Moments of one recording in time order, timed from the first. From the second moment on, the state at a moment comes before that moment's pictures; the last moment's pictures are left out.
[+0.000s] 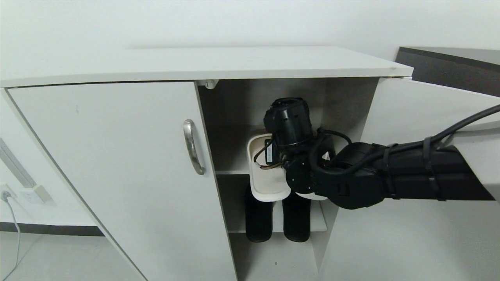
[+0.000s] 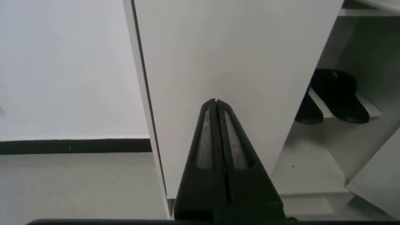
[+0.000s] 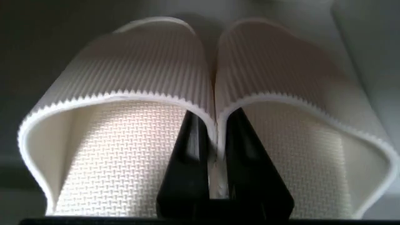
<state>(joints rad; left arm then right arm) 0.00 0.00 0.00 0.00 0.02 -0.01 0.87 2.10 -1.61 -0.17 -0.78 0.25</state>
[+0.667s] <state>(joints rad) 0.00 0.00 0.00 0.00 0.02 -0.01 0.81 2.24 -1.93 0.00 -0.78 0.25</state>
